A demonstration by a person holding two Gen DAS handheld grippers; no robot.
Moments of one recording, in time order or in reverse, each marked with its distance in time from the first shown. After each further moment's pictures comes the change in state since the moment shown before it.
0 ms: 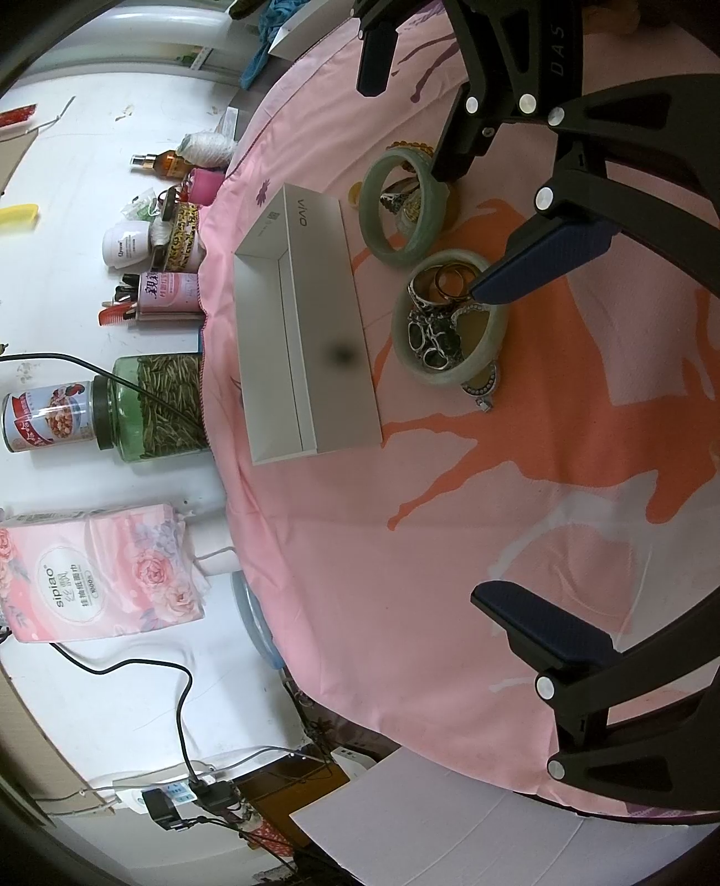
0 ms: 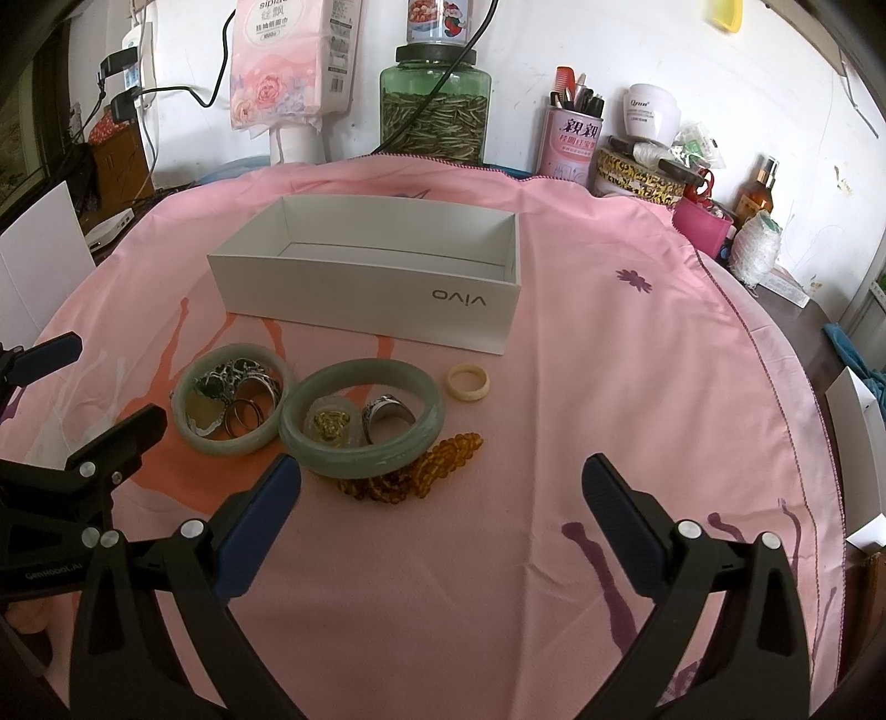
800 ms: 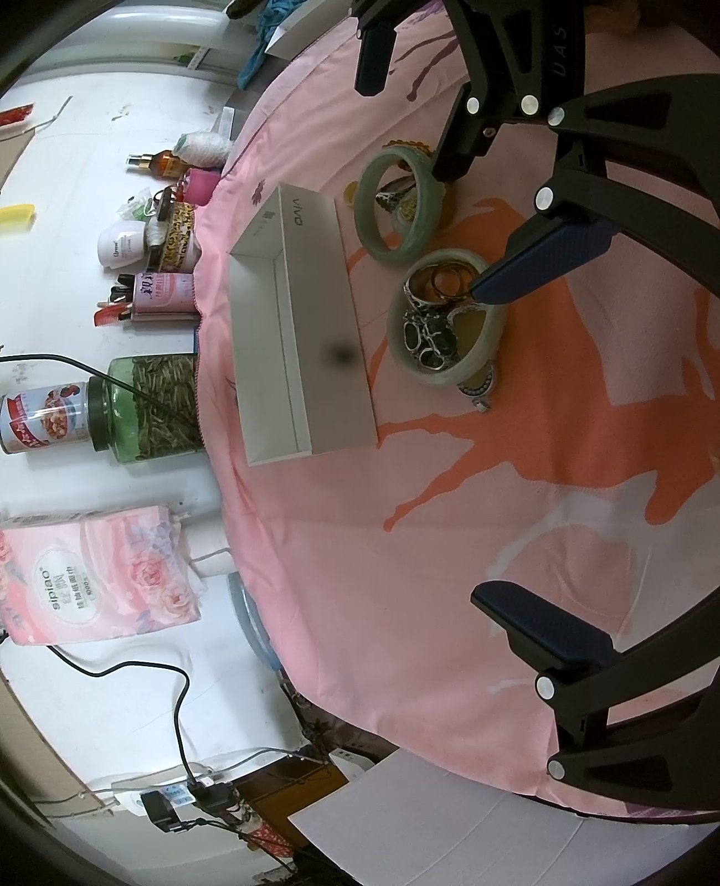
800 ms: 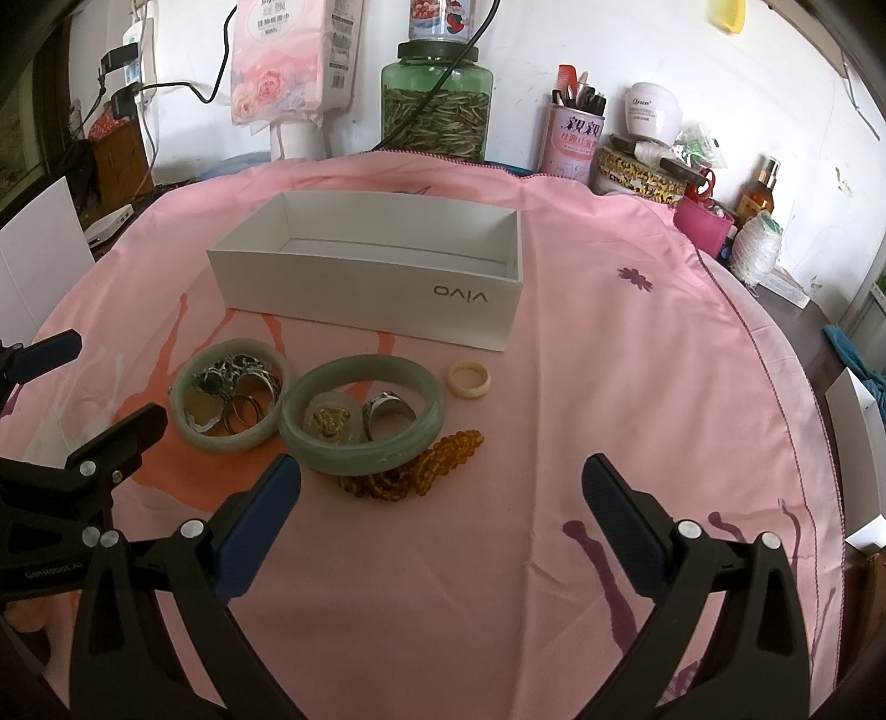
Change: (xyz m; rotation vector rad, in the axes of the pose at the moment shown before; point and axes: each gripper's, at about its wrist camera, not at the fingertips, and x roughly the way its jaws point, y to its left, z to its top) left arm 0.003 -0.001 -0.002 0.001 0.009 -0.002; right arm 0.003 0.001 -0.002 -0.004 0.009 -0.002
